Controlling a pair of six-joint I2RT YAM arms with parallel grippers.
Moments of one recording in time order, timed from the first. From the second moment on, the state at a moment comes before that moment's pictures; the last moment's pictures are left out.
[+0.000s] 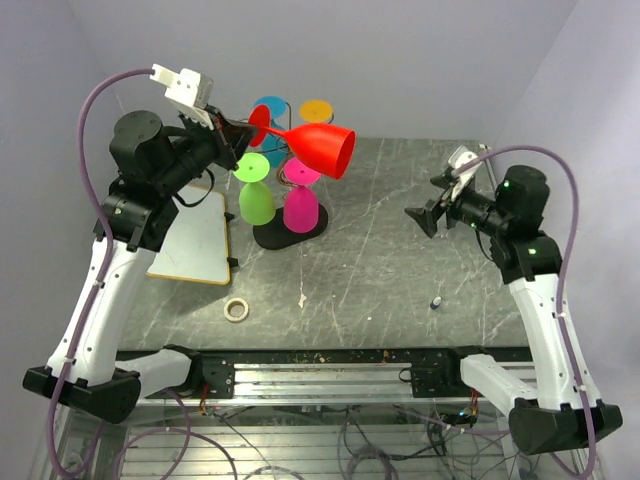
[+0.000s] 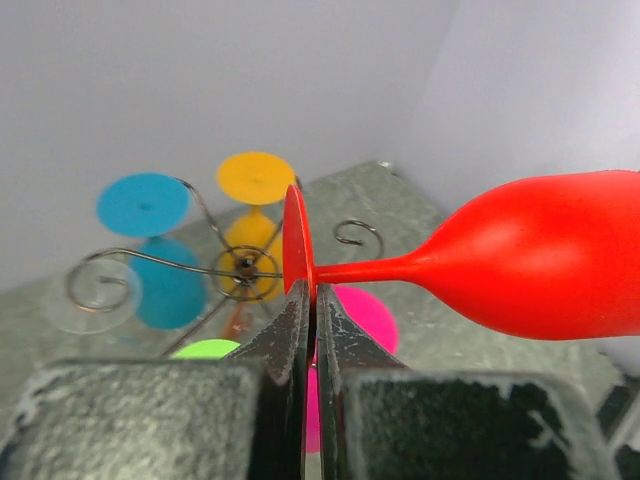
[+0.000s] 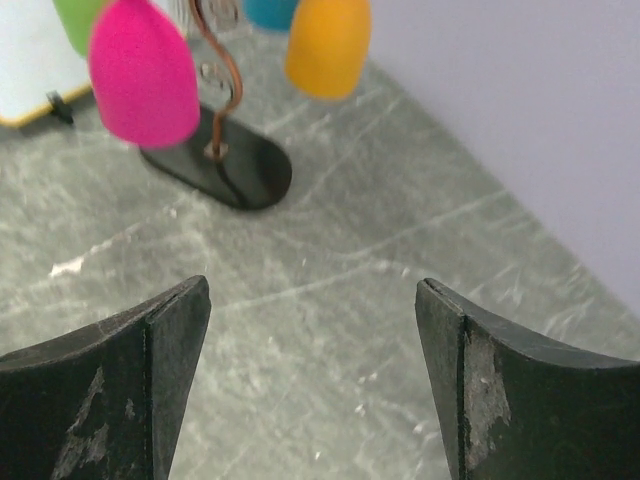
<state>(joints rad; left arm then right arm) -0.33 1.17 1.54 -0.31 0.36 -0.23 0.10 0.97 1.23 -0.50 -0.68 -0.42</state>
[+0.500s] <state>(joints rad) -0.43 1.34 1.82 -0.46 0.18 0.01 0.05 0.95 0.94 -0.36 -0.61 -0.39</state>
